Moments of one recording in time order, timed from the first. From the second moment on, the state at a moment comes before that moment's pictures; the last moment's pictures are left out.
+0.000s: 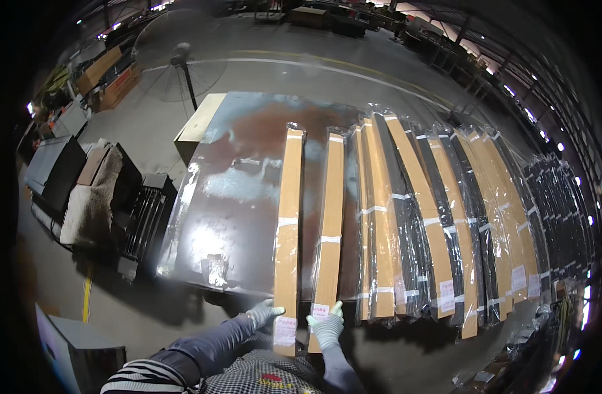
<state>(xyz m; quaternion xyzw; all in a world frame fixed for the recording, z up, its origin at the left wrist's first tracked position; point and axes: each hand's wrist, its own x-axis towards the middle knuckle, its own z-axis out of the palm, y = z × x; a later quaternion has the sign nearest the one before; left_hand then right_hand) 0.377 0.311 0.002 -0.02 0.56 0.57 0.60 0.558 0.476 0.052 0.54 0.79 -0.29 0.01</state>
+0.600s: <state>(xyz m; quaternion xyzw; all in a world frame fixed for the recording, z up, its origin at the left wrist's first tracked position) 0.362 0.234 0.004 -0.10 0.50 0.78 0.37 0.479 0.455 0.069 0.14 0.94 -0.24 0.20</state>
